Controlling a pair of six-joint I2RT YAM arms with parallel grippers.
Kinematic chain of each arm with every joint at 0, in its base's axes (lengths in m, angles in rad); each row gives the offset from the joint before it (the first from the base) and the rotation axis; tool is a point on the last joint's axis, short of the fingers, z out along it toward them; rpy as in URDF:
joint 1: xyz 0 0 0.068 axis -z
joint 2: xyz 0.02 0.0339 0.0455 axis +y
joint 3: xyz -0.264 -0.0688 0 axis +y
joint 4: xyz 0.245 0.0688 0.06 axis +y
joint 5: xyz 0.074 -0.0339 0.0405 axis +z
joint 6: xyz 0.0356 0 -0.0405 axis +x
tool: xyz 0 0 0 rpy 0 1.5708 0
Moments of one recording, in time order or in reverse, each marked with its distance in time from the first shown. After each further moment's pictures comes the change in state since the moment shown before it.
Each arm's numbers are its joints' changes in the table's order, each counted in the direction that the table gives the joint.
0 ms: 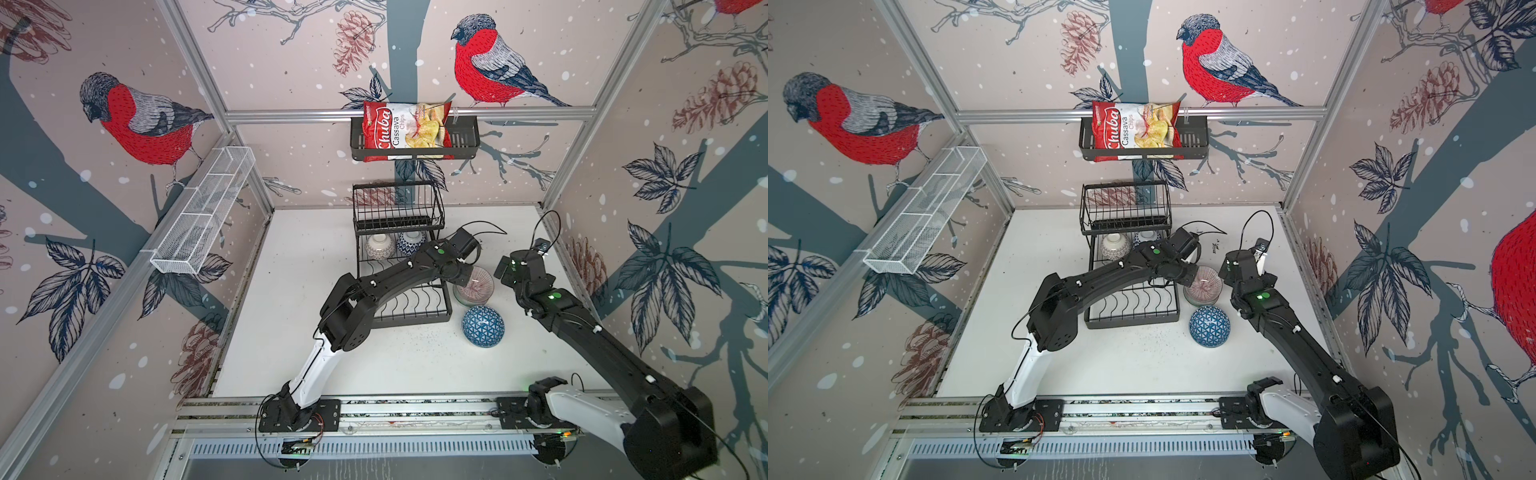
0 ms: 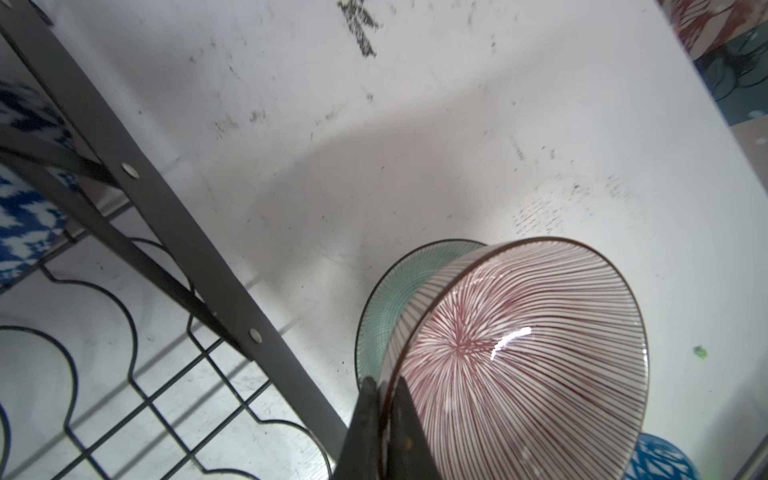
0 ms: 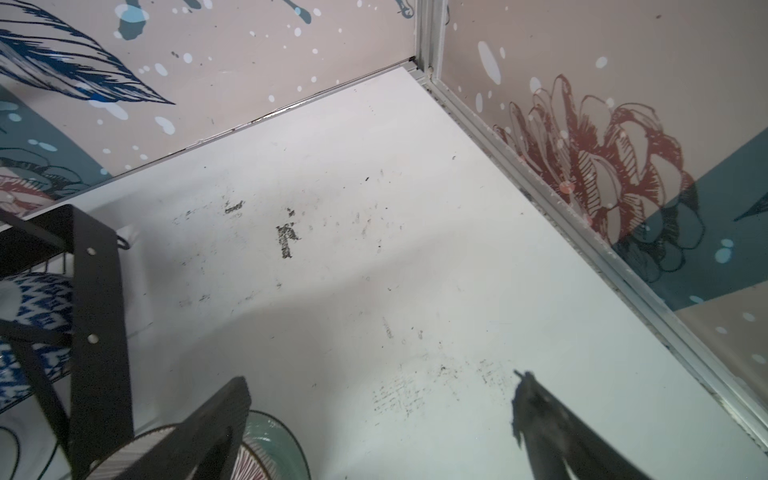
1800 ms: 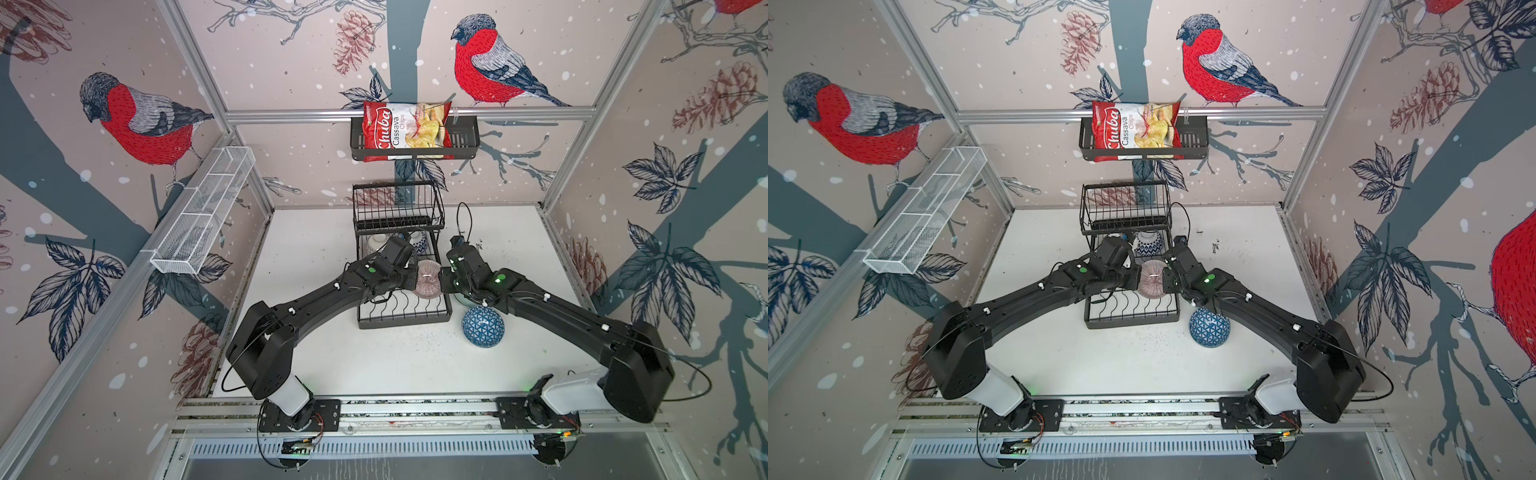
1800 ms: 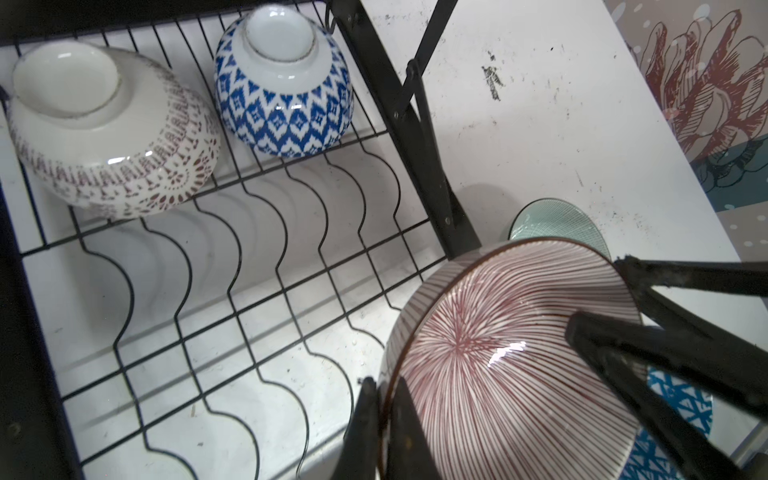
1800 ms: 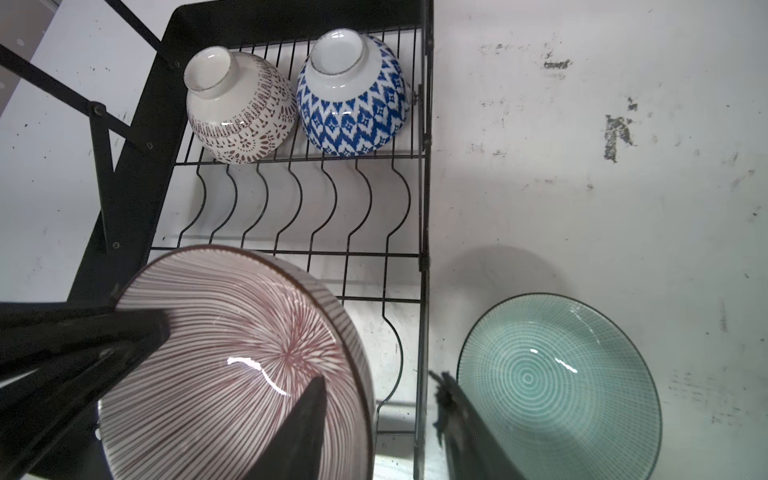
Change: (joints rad) left arm -0.170 -0.633 0.789 -0.306 0.035 -0.072; right arm -0.417 0.333 -0.281 0.098 0.293 -0.021
